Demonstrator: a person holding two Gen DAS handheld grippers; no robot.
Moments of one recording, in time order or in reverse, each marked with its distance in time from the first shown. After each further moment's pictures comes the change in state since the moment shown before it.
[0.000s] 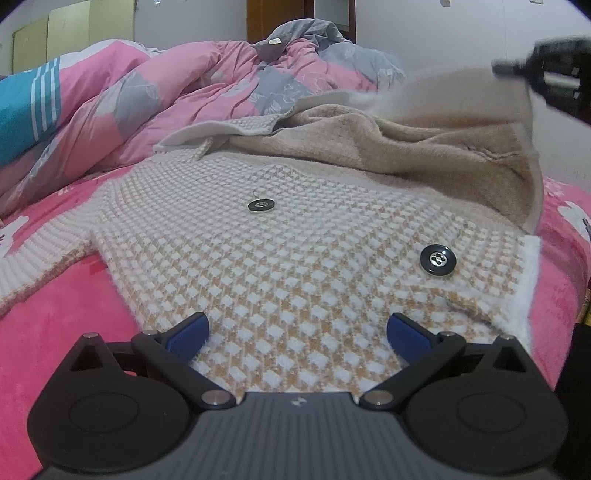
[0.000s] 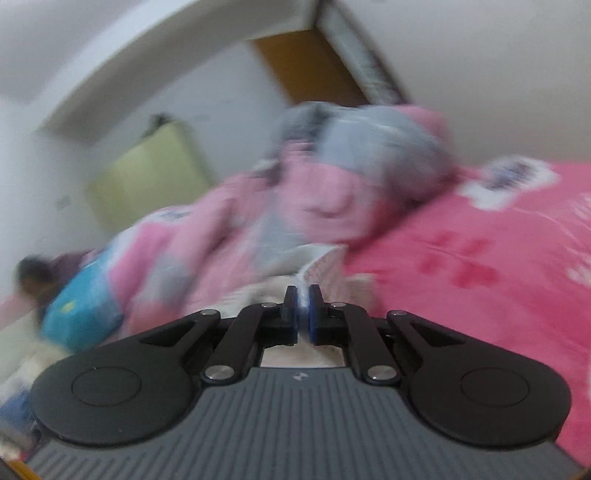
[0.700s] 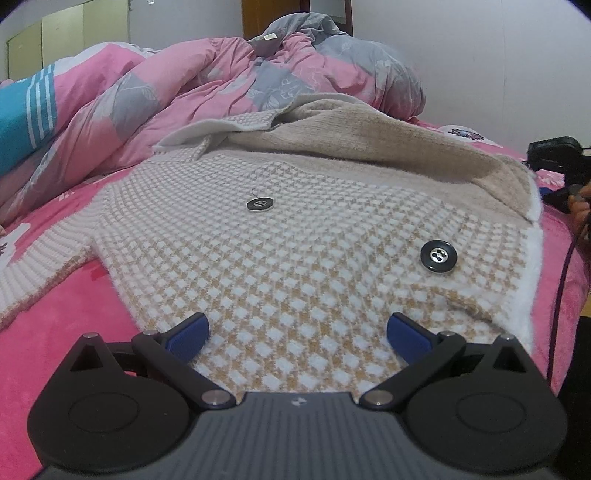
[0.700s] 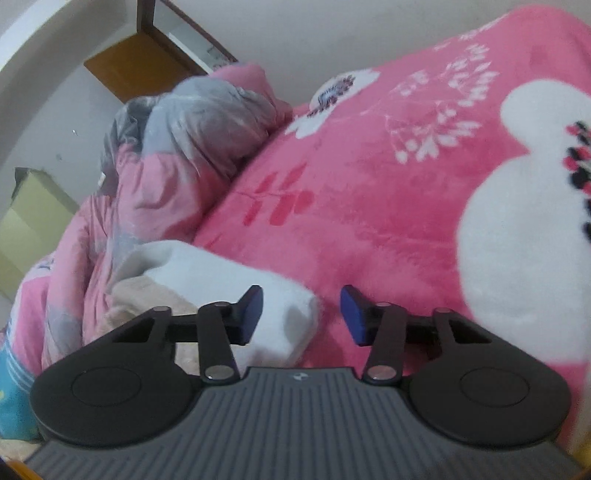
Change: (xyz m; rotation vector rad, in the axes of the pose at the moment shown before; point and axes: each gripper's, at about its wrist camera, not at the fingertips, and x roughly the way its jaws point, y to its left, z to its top) left arm 0.001 -0.003 0.004 0.034 0.022 0.016; right arm 0.026 -0.146 -0.052 0.394 0.054 -0.445
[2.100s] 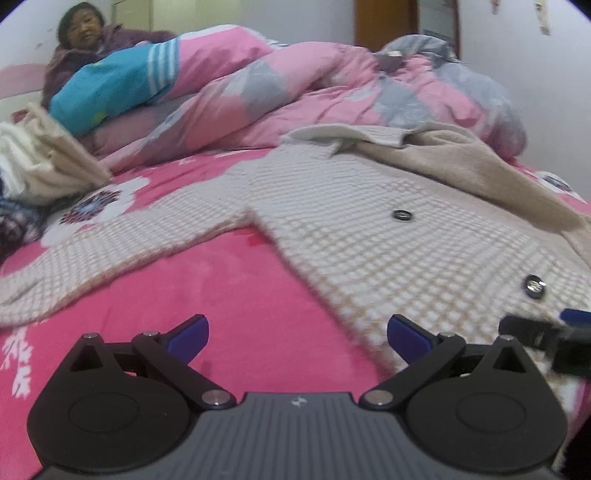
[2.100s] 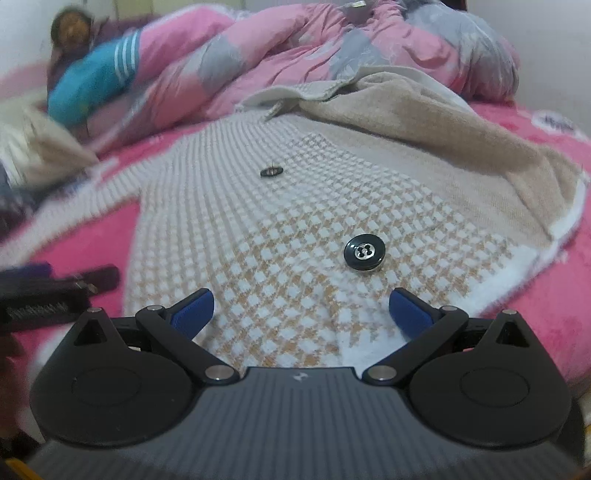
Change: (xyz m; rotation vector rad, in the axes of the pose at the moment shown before) left arm -0.062 0.069 -0.014 -0.204 0.001 0.235; right arm -0.124 0.190 -0.255 -0.721 0.257 0.167
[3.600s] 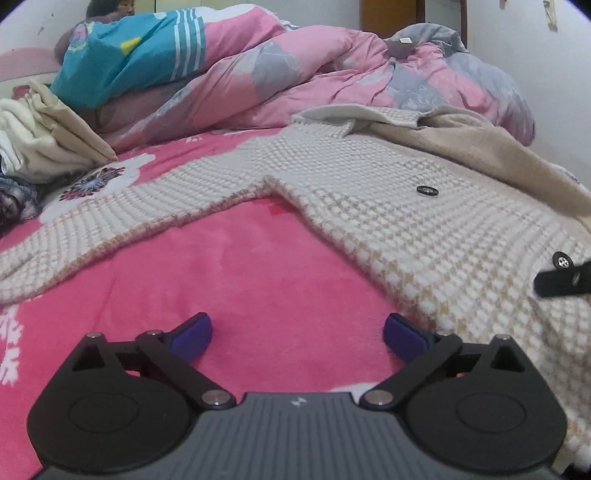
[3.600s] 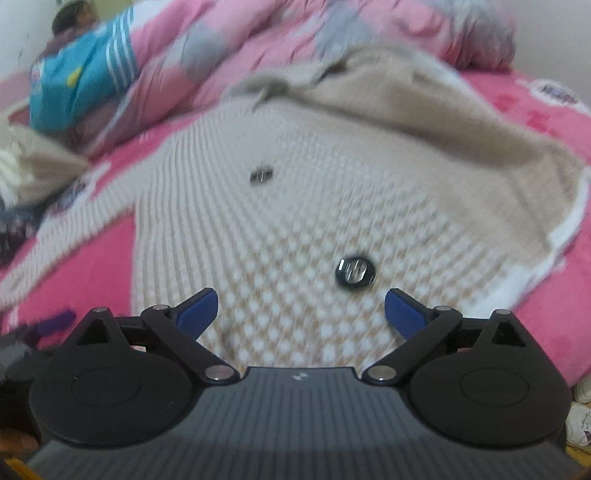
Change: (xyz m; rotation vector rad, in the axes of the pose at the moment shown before) left arm 0.023 0.028 -0.020 -0.029 0.032 0.016; right arm 0.023 -0.001 0.031 0.004 0.176 -0.012
